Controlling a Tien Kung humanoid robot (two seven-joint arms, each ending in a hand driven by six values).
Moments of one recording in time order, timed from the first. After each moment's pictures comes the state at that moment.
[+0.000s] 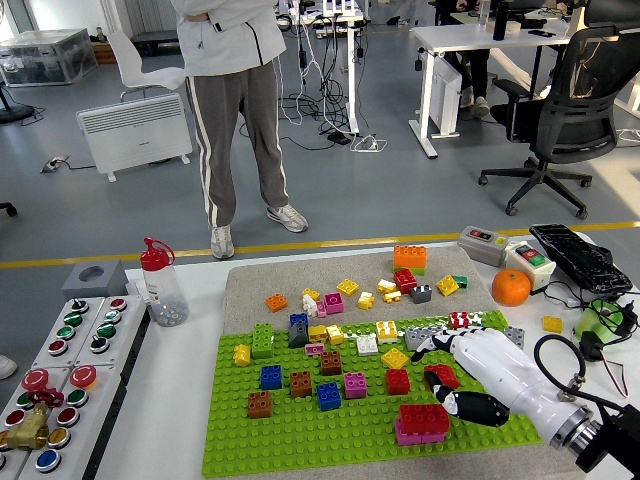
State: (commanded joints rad) left arm -0.08 0.00 -1.21 -0.18 0.99 0.25 0.20; right arm 0.44 -0.66 0.65 1.66 -1.86 -0.34 -0.08
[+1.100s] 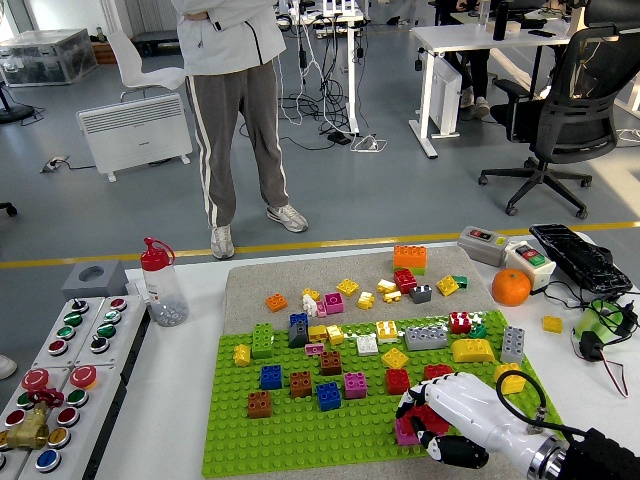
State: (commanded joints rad) left arm -0.08 0.00 -1.21 -0.18 0.99 0.25 0.20; right arm 0.50 -0.63 0.51 1.62 -1.87 -0.27 -0.11
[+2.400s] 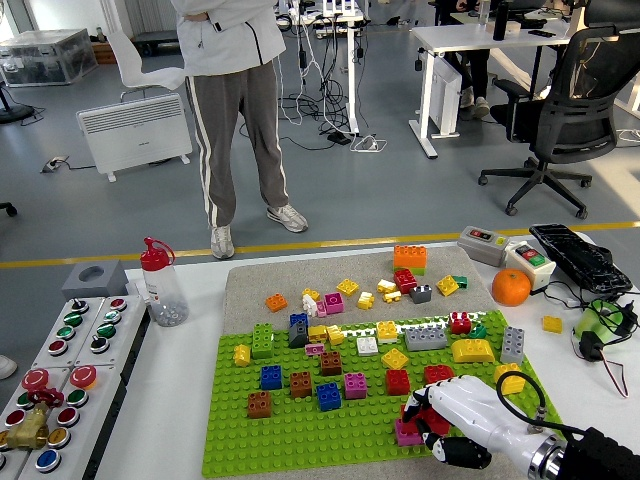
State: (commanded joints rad) left arm -0.09 0.00 -1.21 -0.18 0.99 0.25 0.20; right arm 0.50 -0.63 0.50 1.59 -1.86 -0.23 -0.12
